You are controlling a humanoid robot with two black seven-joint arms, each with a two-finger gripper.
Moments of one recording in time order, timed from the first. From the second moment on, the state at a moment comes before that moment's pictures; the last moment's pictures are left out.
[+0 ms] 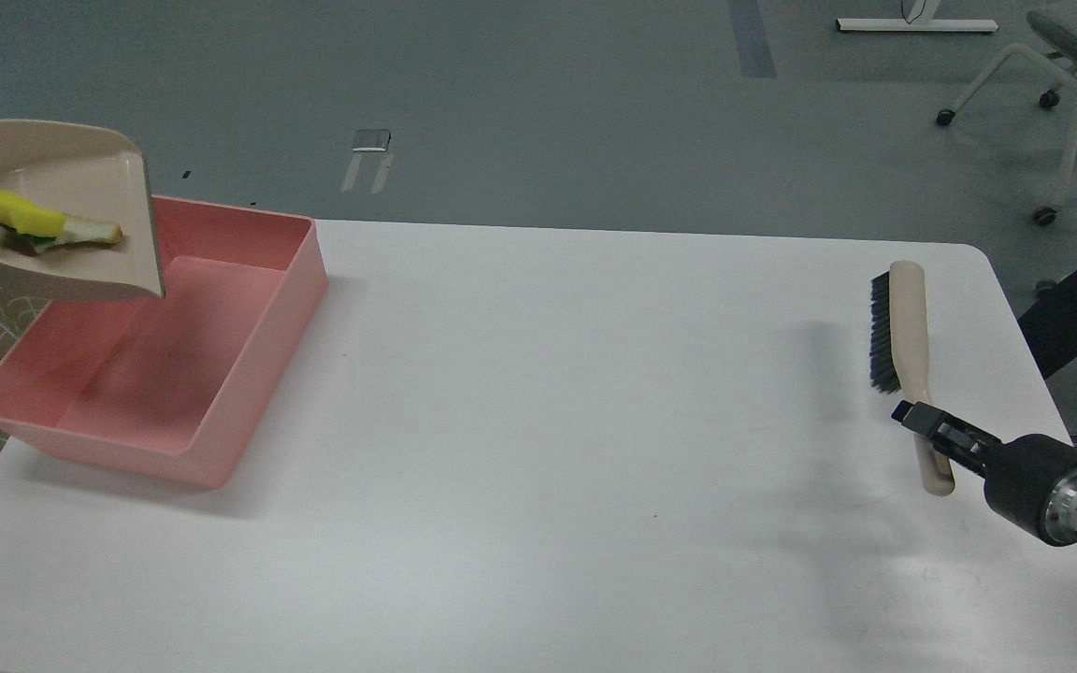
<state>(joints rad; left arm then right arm) -0.43 1.16 -0.82 -0.66 0.56 -0.49 -0.49 -0.06 -0.55 1.39 1.57 -1.65 0.49 -0.13</state>
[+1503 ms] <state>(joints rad) -0.47 1.23 -0.82 -0.72 0.58 -0.49 -0.49 -0.11 -0.55 1.42 1.59 -1.64 0.49 -0.07</state>
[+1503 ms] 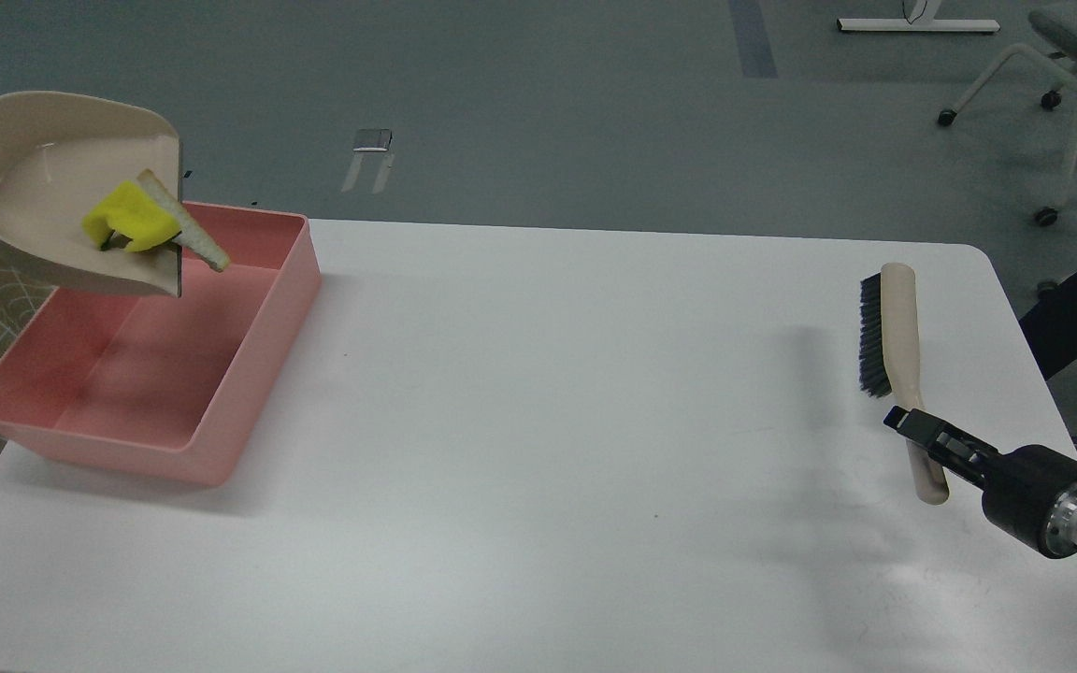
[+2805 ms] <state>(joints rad) -0.76 0.66 -0.73 -0.71 0.65 -0.47 -0.44 -0.05 -0.54 1.53 1.50 -1.63 0.49 -0.07</state>
